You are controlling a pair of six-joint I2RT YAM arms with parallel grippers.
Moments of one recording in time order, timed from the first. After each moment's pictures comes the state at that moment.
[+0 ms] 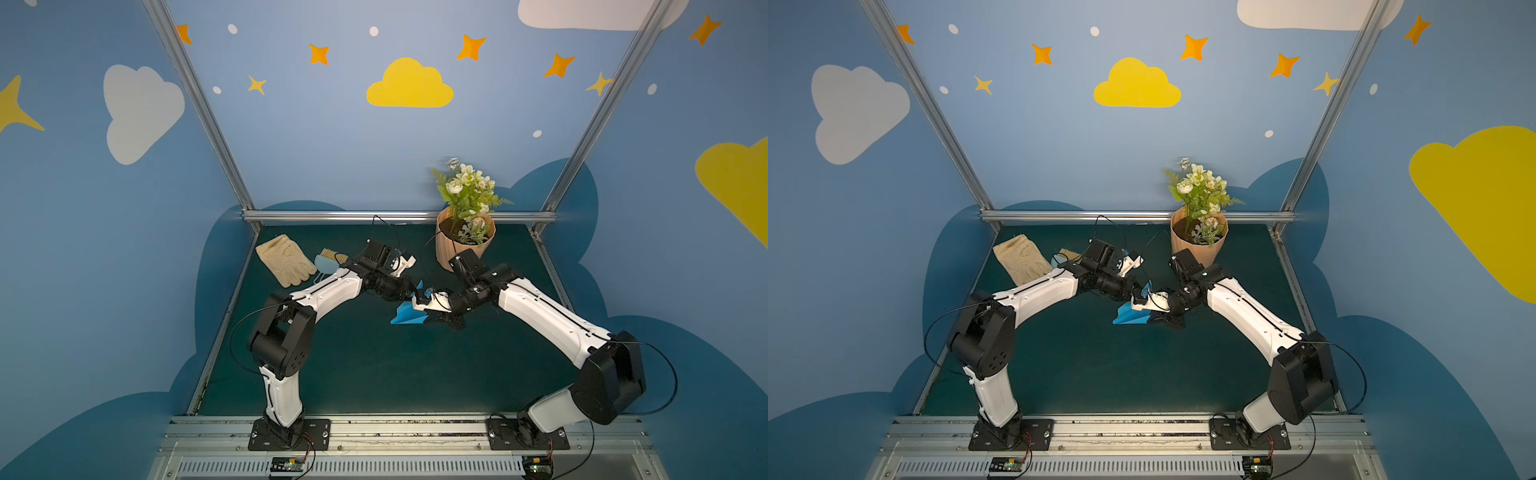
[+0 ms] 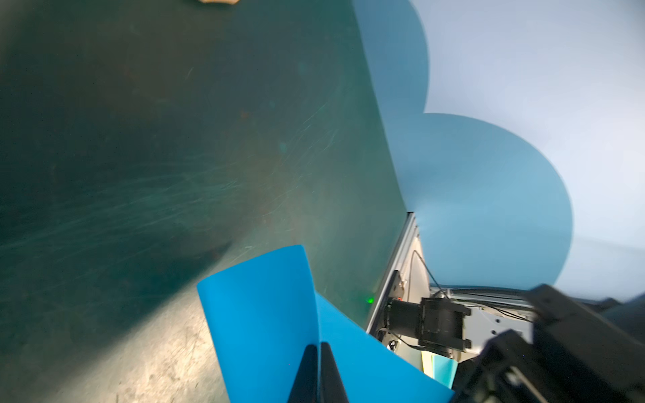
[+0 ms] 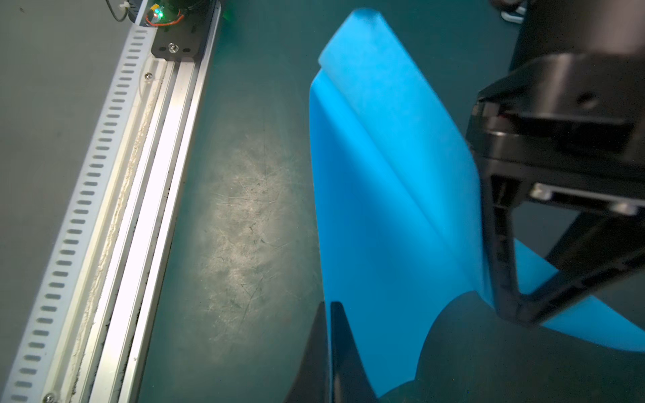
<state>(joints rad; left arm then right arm) -0.52 1.86 1.36 -0.37 0.84 -0.42 0.60 1.53 1.28 -0.96 -0.65 -1.01</state>
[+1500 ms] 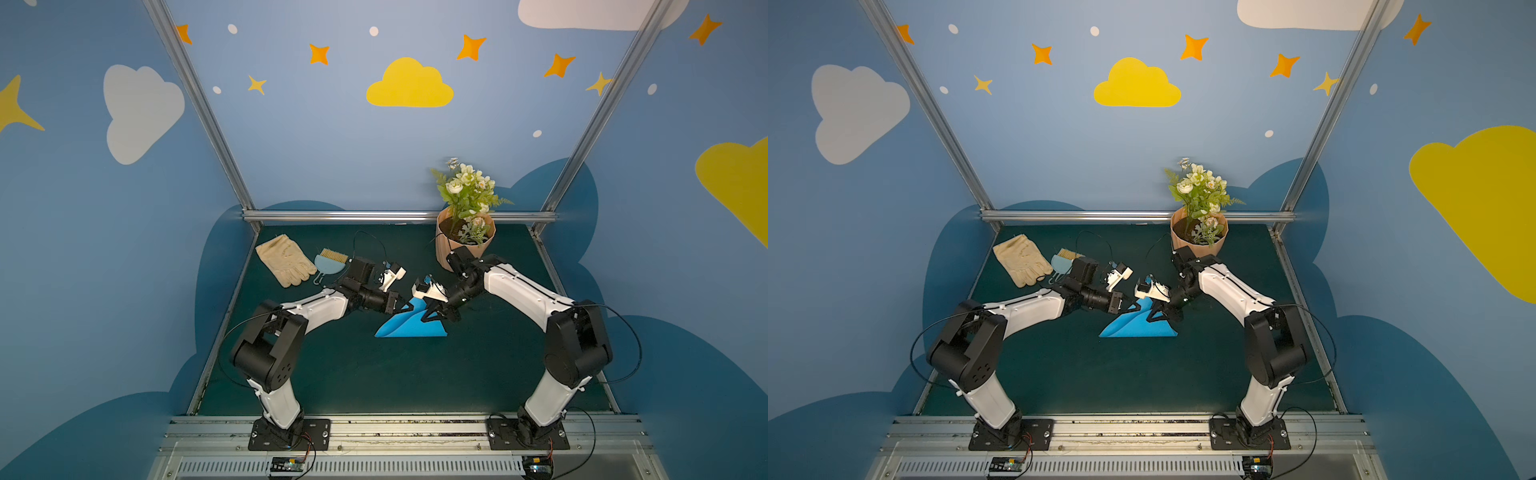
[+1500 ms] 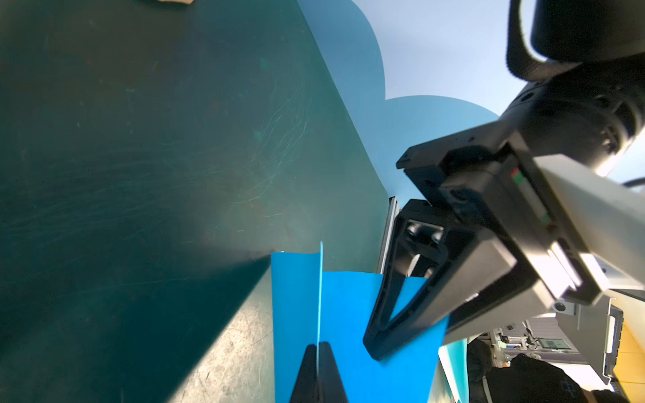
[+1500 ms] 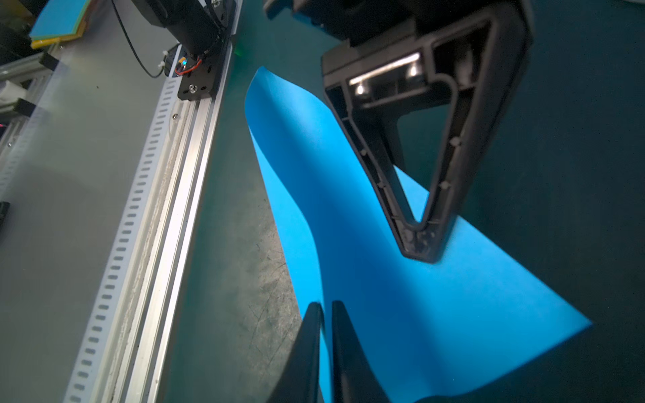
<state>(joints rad) -0.47 1.75 1.00 0.01 0.95 -0.38 0.50 1.76 1.34 -0.99 -0.84 -1.01</state>
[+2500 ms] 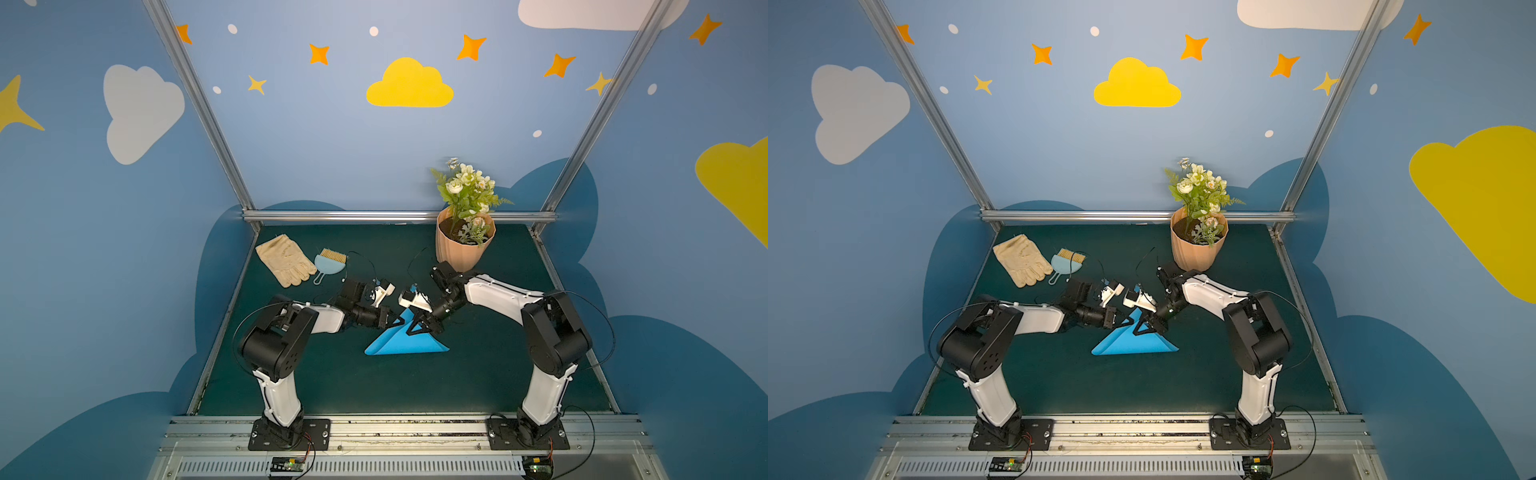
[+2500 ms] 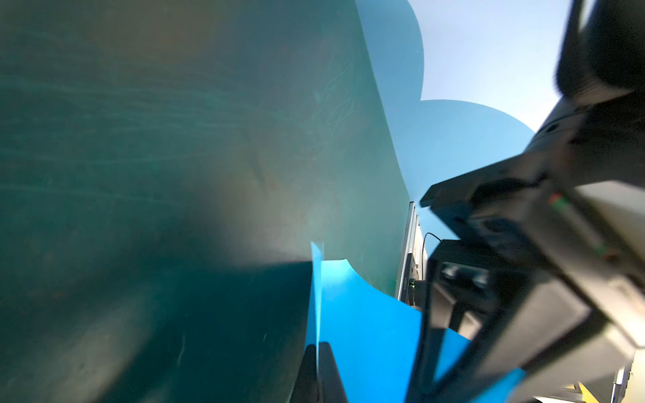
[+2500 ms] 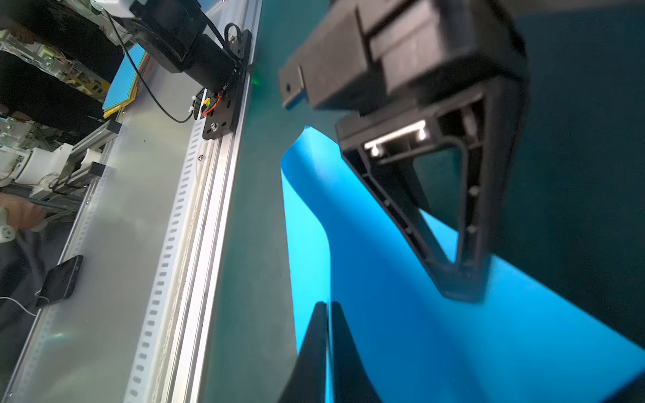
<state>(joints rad) -0.43 1.82 0.78 0.28 0.94 -0.48 0.59 1.86 1.21 -0.75 -0.95 -0.74</state>
